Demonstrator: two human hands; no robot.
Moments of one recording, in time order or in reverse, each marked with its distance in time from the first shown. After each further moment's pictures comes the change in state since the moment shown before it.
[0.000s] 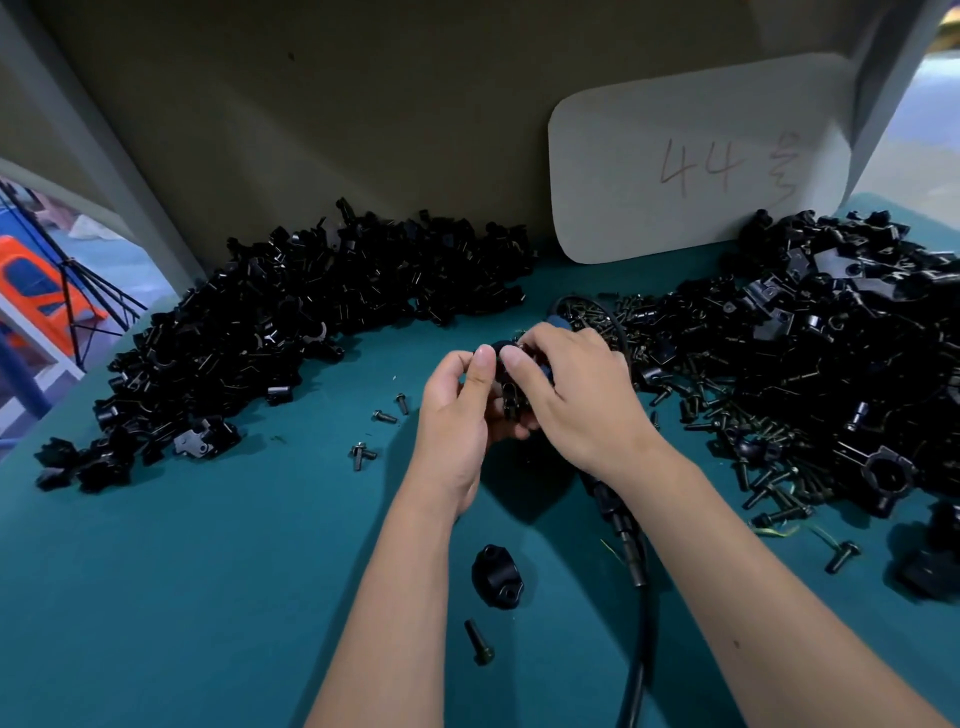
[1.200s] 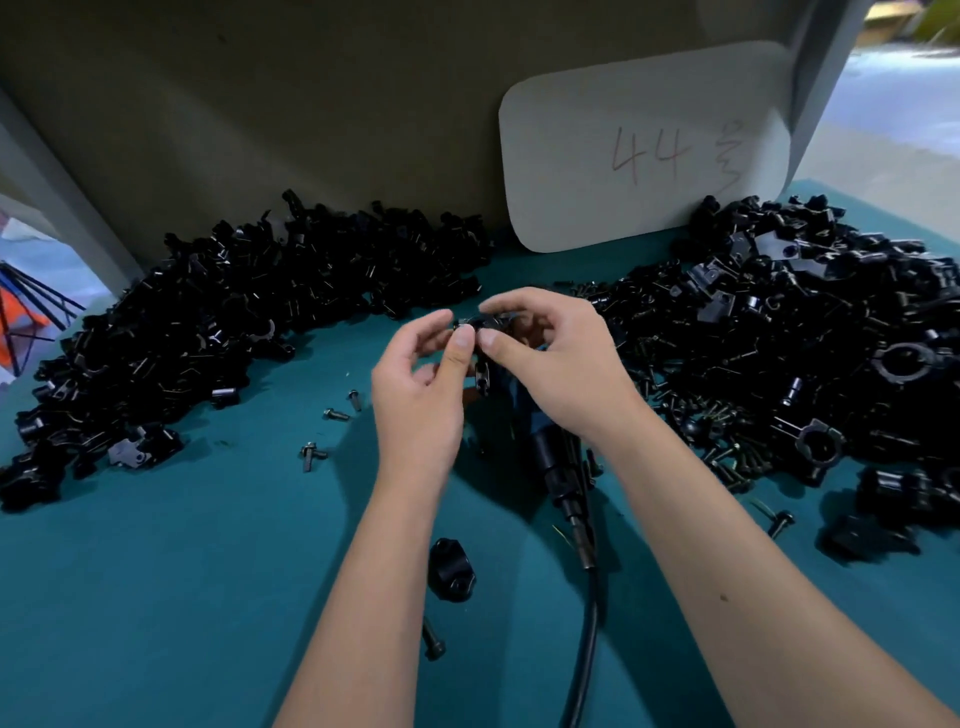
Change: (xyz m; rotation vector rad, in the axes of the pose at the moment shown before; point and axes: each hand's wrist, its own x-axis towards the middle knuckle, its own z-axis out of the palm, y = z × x) left_hand 0.002 0.002 0.017 0.192 0.212 0.192; right_hand 0.004 0.016 -0.018 0.551 0.148 0.016
